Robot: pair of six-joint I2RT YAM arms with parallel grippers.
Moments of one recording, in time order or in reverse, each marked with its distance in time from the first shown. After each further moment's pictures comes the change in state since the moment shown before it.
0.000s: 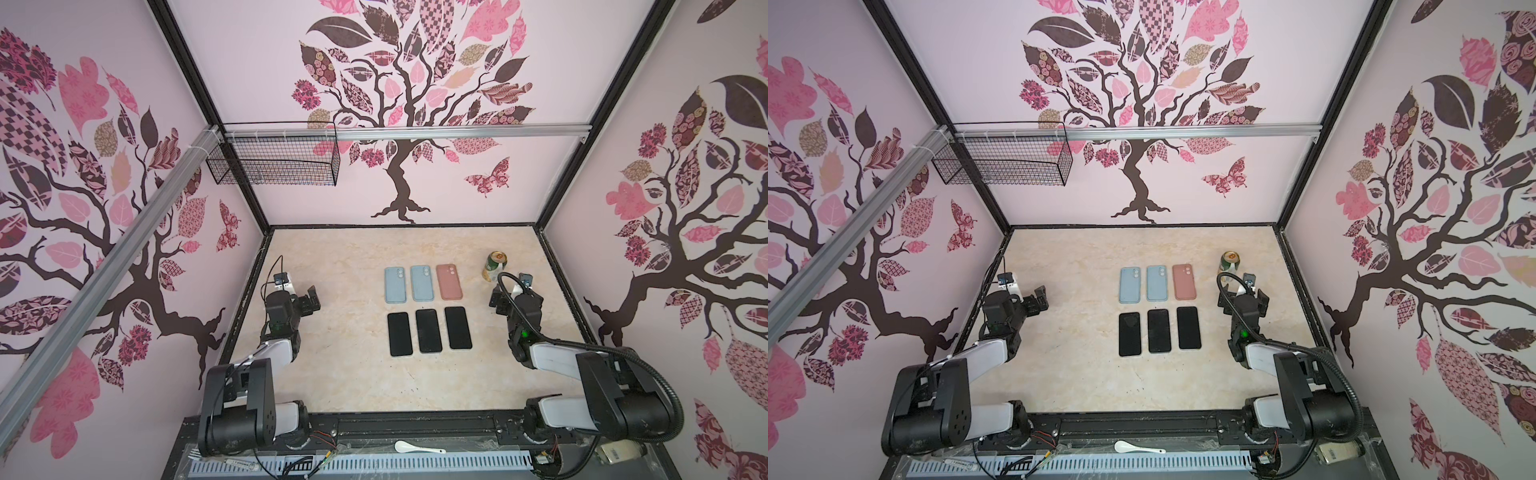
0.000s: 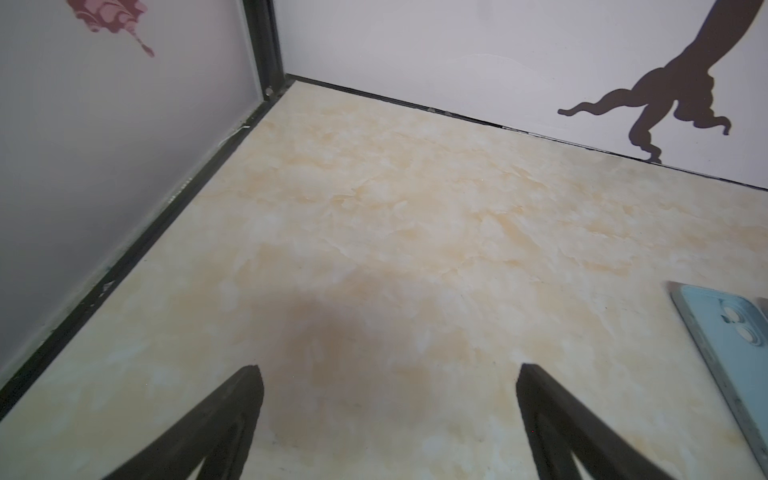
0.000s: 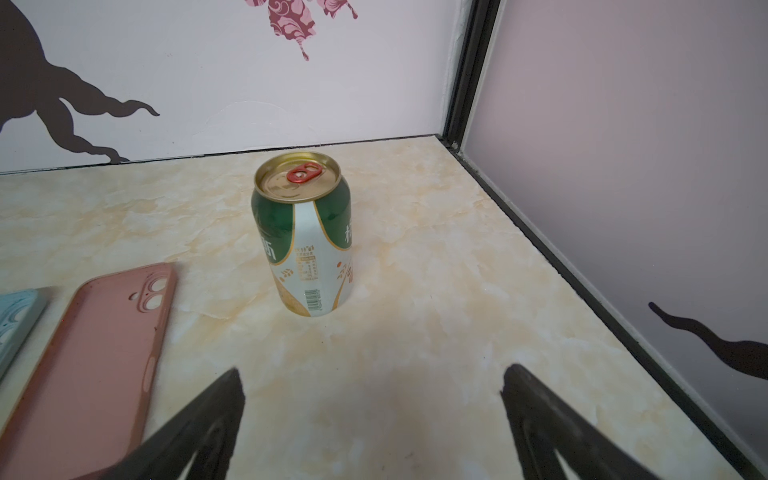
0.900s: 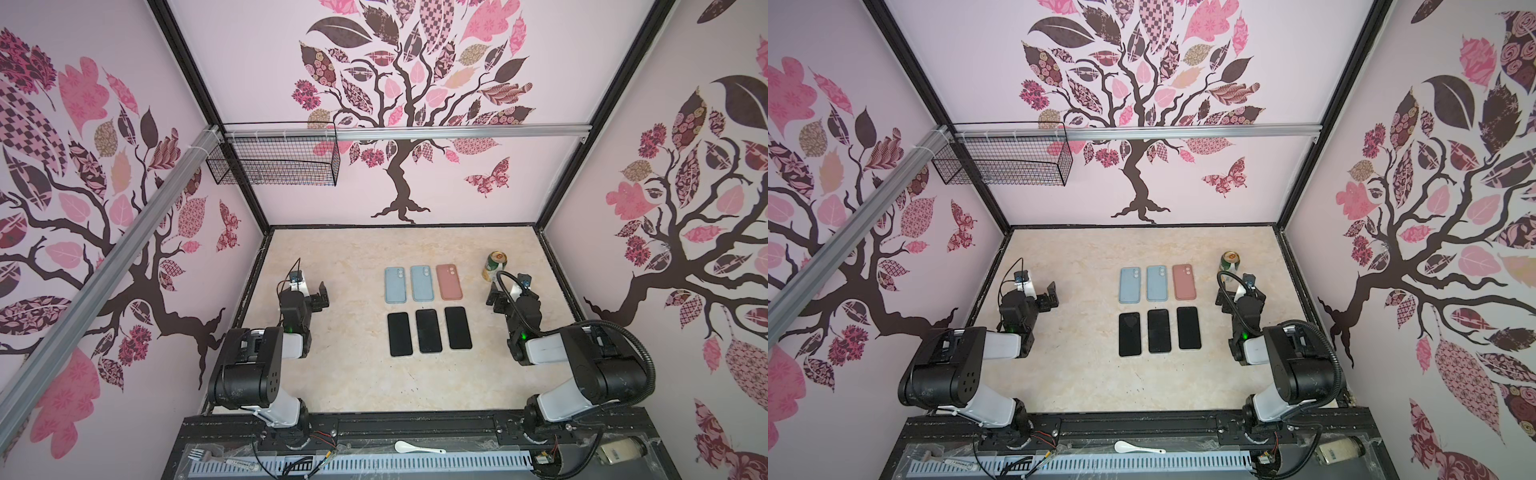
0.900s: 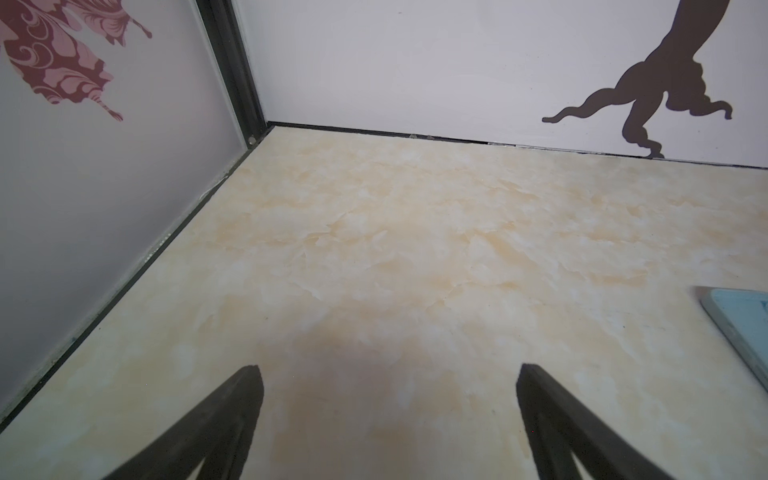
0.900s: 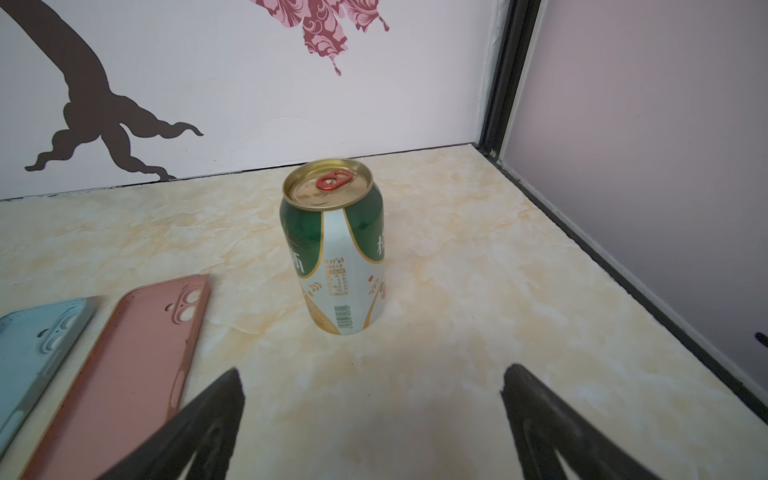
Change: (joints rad) left arm -0.109 0.203 -0.002 0.286 -0.132 0.076; right arm -0.030 0.171 -0.011 0.228 -0.126 0.013
